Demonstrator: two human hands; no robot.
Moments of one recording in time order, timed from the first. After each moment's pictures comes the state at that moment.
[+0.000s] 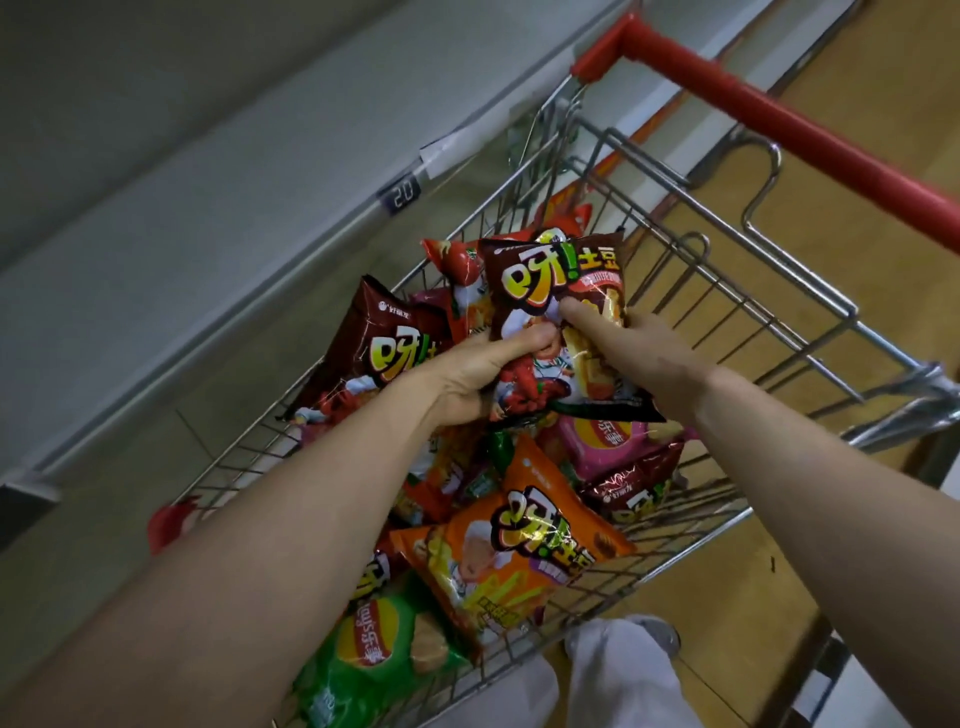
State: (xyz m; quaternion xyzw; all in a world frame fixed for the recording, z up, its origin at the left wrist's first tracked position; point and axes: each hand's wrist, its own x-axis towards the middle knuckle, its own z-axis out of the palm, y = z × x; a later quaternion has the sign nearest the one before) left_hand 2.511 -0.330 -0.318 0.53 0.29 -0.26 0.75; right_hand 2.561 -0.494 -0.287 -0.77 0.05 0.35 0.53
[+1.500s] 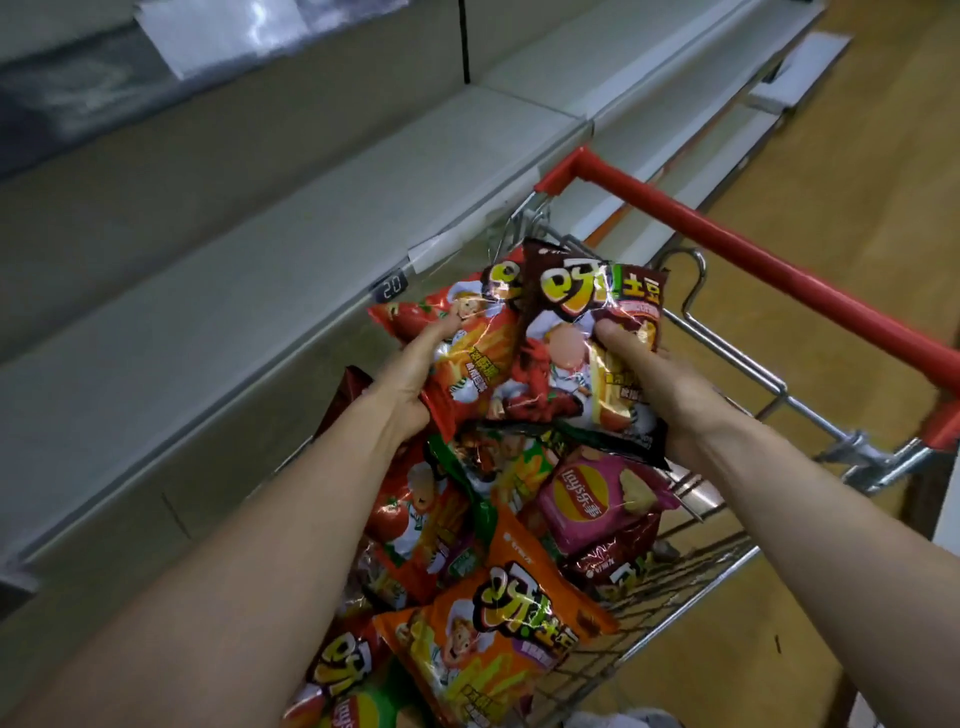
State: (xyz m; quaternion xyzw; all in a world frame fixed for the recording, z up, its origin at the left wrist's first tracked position) left_hand 2.547 -0.296 -0.286 0.49 0.35 -0.08 0.79; right_hand 2.574 -0.518 -0.250 -0.63 0.11 0.30 0.71
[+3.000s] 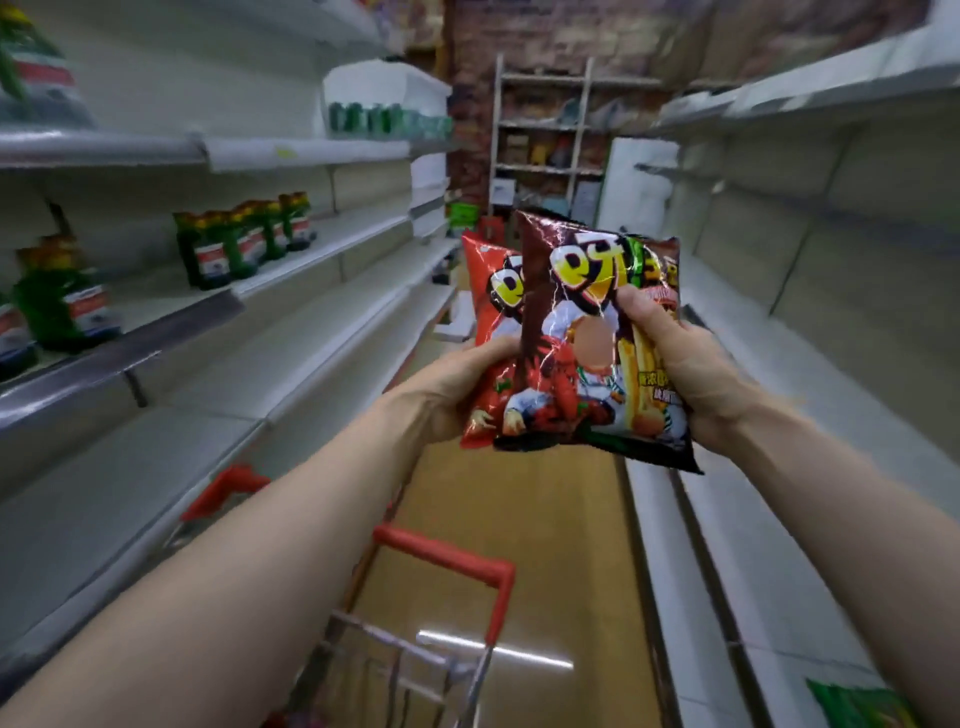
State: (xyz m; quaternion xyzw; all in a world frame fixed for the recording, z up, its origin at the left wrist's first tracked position) left_hand 2.693 -0.637 -0.025 0.58 -0.14 -0.28 0.75; right_hand 2.593 -0.815 0.023 -0.69 0.05 -0.10 0.72
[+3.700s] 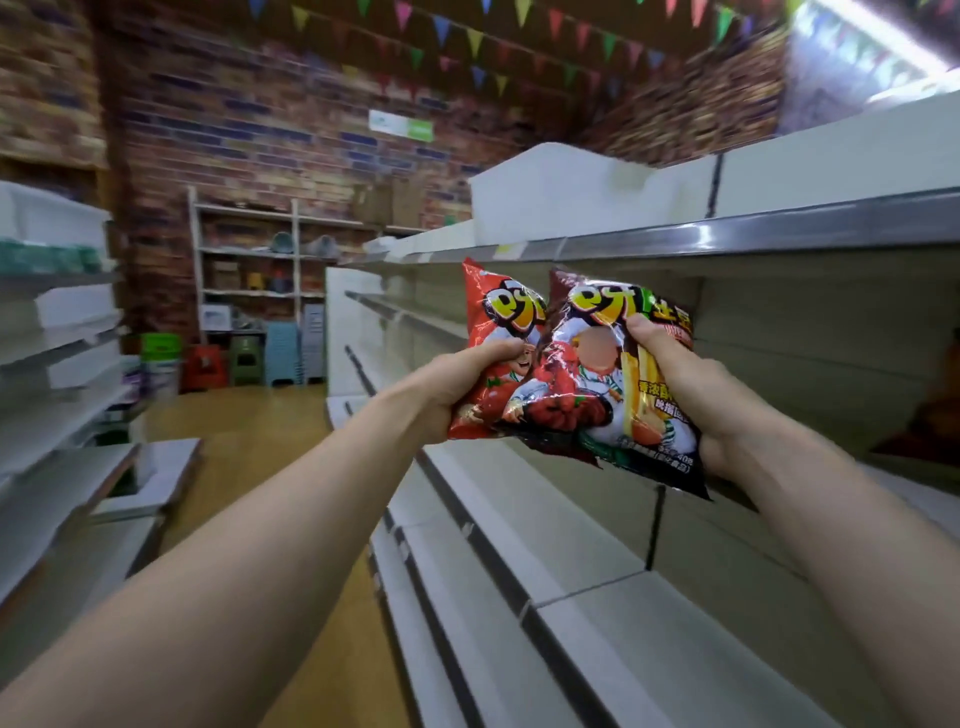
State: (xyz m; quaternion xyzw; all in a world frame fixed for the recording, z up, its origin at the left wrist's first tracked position) left_hand 2.668 -0.997 0.124 0.58 -0.36 -0.36 0.63; right_hand 2.476 -1.088 0.138 -0.64 0.29 -0.38 0.61
